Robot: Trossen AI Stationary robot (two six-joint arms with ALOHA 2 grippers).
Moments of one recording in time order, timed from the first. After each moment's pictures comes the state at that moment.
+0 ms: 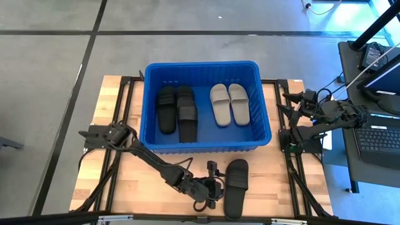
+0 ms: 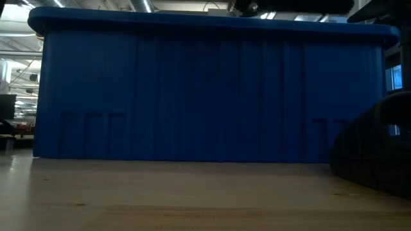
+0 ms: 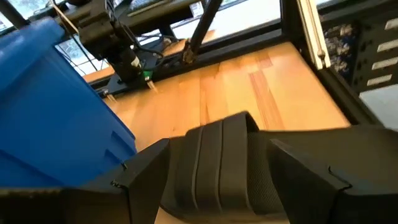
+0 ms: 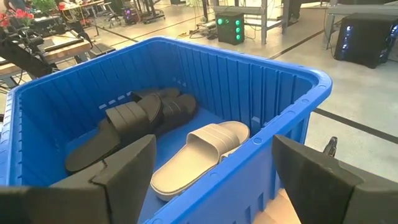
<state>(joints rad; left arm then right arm) -0.53 2.16 1.56 0.15 -0.64 0.06 0.27 0.18 0.76 -0.92 0.79 0.44</state>
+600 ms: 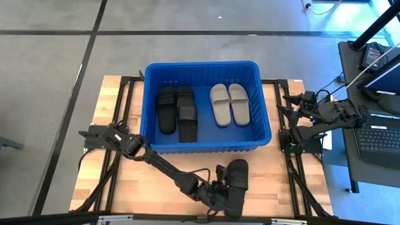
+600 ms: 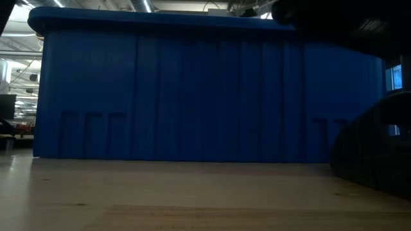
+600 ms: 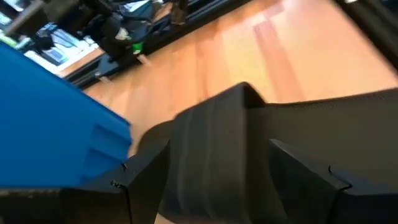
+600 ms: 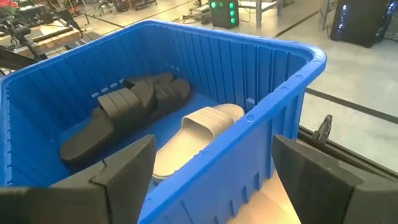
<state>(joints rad) -0.52 2.40 1.94 -0.19 -0.70 0.10 0.27 0.18 0.76 -1.02 0.78 0.55</state>
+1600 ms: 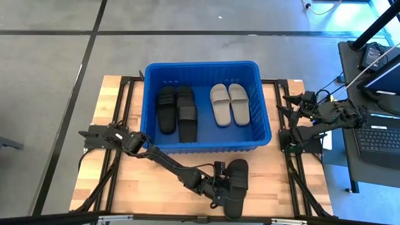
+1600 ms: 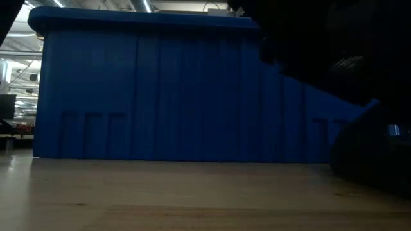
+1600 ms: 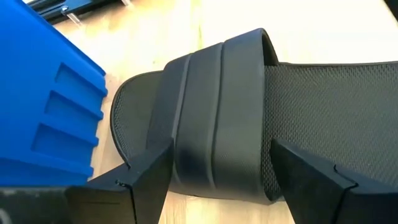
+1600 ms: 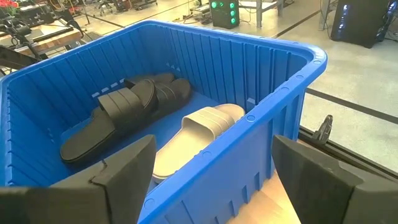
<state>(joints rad) -0.47 2.40 1.94 -0.34 -0.56 -0.13 0.27 0.18 0.76 -1.01 0.78 0.54</state>
